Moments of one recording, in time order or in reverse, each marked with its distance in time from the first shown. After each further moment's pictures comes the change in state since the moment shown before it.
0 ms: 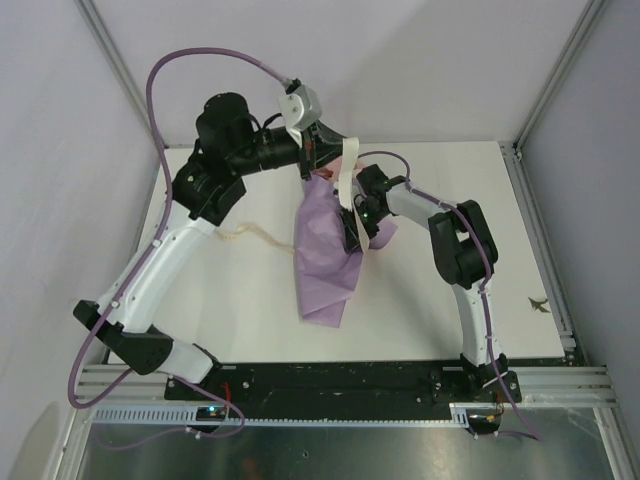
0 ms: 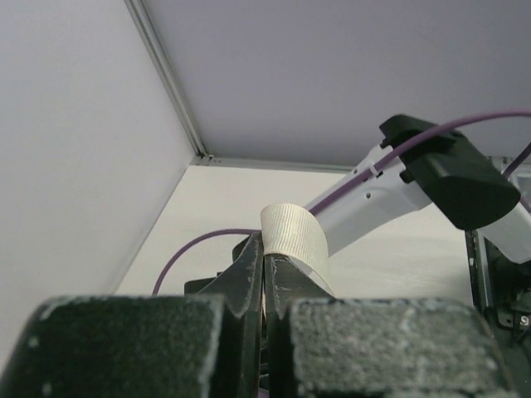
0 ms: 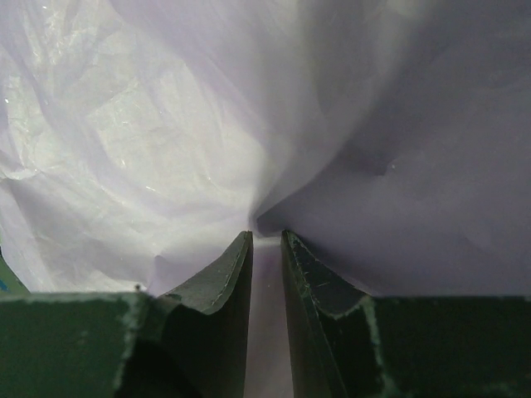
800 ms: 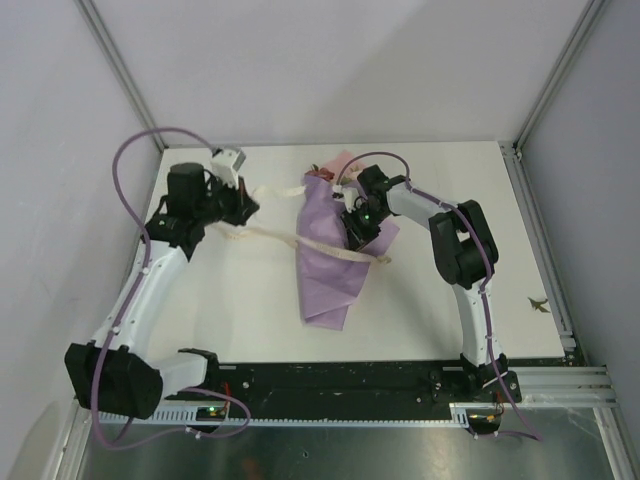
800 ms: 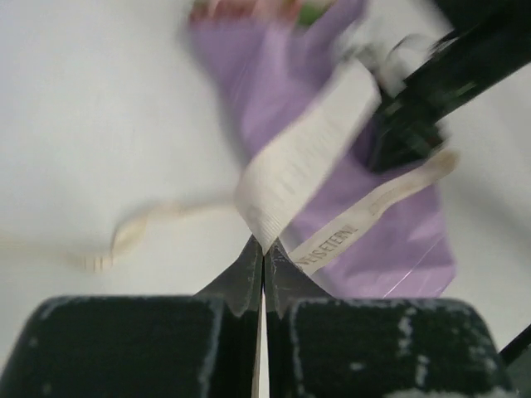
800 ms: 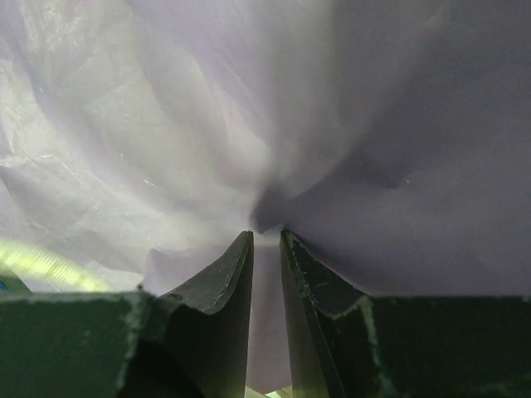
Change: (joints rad) left arm 0.433 -0.269 -0.628 -0.095 -0.234 -0.166; right arm 0.000 -0.001 0.002 -0.045 -0.004 -0.075
